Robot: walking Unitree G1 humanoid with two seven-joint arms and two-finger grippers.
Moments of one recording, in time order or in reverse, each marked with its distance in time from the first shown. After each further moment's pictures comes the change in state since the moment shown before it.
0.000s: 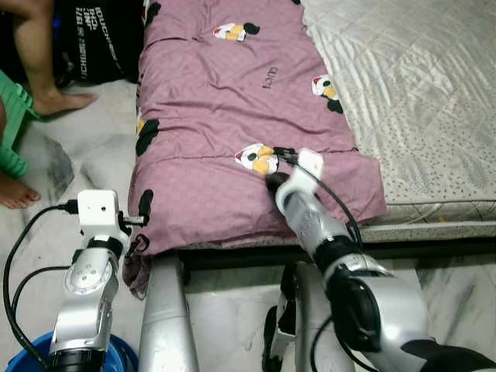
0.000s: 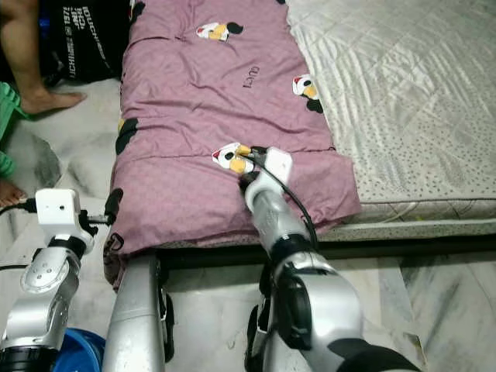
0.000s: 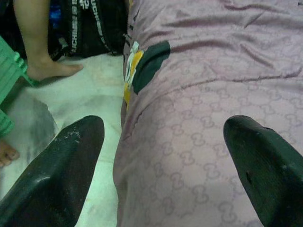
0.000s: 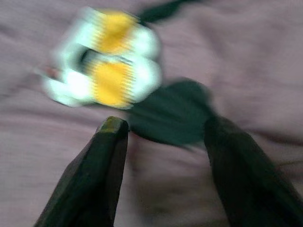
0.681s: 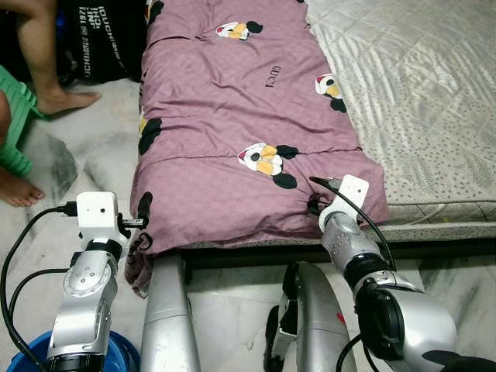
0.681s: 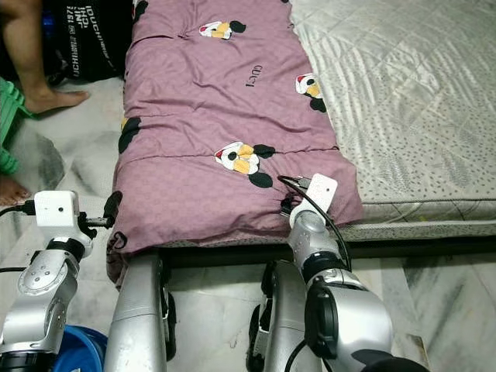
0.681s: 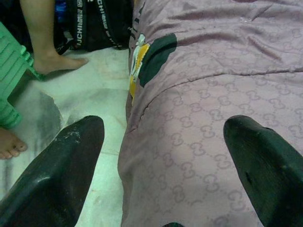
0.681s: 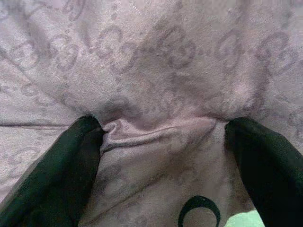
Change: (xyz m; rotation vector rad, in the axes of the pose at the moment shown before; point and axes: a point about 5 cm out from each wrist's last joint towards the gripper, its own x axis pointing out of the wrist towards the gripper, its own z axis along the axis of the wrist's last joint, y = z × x) left arm -0.003 0.001 0.001 0.001 0.018 0.008; right arm -0.006 -0.073 -0.004 -0.055 -0.051 -0.311
